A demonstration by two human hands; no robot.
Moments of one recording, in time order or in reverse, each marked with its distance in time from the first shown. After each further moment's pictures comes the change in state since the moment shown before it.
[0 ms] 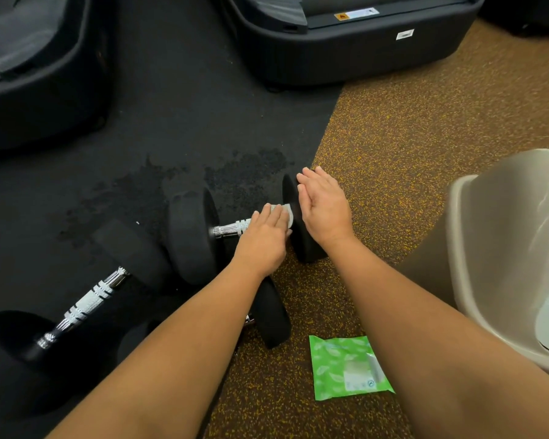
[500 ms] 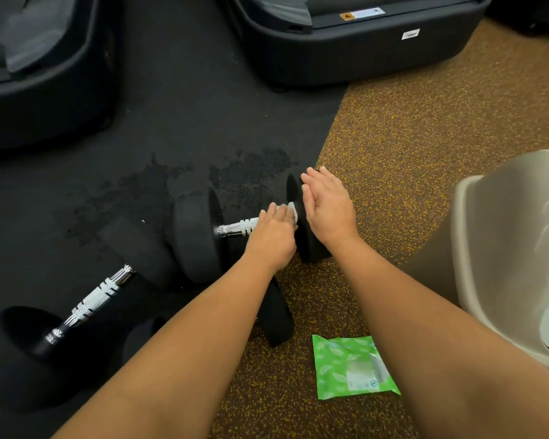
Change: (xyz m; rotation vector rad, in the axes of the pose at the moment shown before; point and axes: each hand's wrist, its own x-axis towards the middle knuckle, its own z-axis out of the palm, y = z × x) left_hand 0.005 0.014 -0.010 -0.080 -0.042 -0.083; right_hand -0.001 -0.002 -0.004 -0.008 -0.031 0.002
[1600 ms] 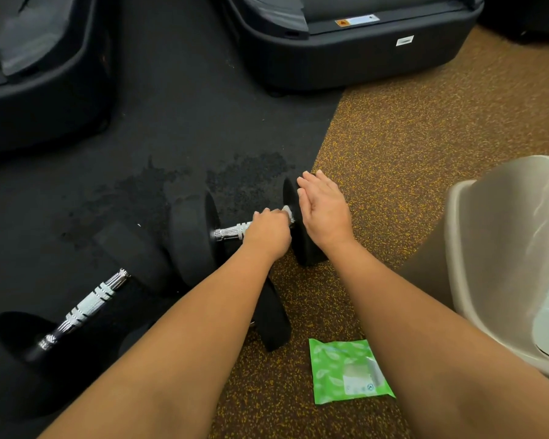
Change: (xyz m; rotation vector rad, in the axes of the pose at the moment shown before) left_hand 0.012 0.005 -0.019 -0.010 -0.051 -0.094; right_hand 0.000 -0.005 -0.005 -0.001 -0.005 0.000
